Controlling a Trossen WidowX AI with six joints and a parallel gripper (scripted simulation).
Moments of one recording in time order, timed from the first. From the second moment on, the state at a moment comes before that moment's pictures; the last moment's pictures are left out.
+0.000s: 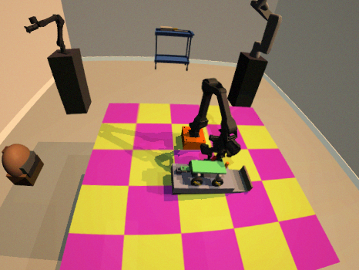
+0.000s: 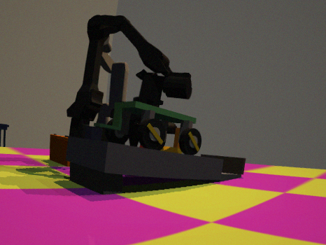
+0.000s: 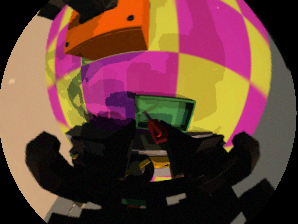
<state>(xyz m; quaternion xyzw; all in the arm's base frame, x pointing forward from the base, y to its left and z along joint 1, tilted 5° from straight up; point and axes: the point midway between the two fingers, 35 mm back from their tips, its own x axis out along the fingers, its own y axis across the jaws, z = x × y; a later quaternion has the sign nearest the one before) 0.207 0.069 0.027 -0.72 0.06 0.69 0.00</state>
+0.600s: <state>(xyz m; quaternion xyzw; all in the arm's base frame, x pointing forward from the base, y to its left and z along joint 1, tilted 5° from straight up) 0.206 0.080 0.022 -0.72 0.06 0.69 0.00</state>
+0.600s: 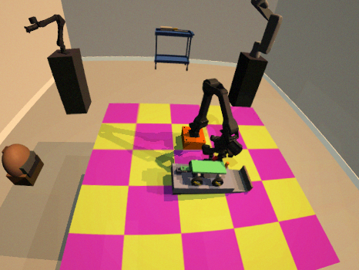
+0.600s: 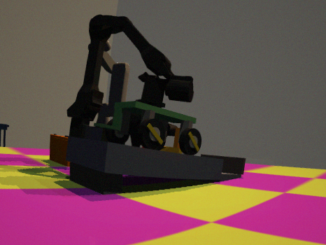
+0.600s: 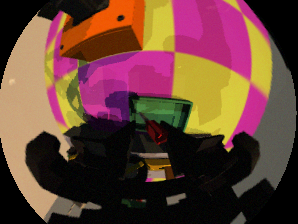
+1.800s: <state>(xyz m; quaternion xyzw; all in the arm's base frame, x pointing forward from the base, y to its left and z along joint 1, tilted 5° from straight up) 0.206 0.095 0.012 -0.72 0.06 0.69 0.00</state>
